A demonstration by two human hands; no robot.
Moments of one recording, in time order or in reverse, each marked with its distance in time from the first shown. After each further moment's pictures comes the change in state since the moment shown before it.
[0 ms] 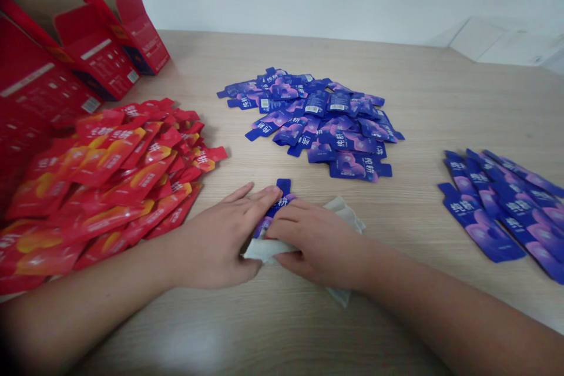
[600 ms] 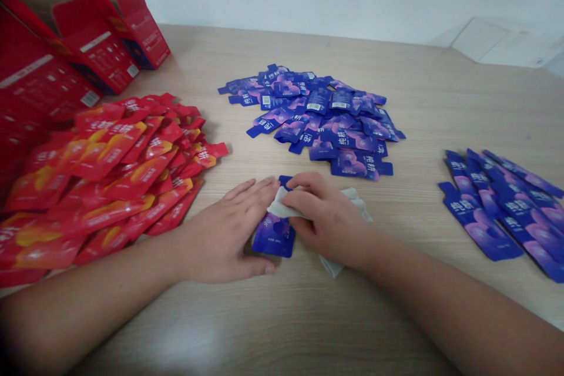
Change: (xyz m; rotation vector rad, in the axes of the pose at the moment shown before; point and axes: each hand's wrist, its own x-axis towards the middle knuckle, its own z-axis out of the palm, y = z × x) left_hand -0.001 -0.005 0.009 0.051 0.037 0.012; right_hand -0.008 0.021 0.001 -0.164 0.420 -0.033
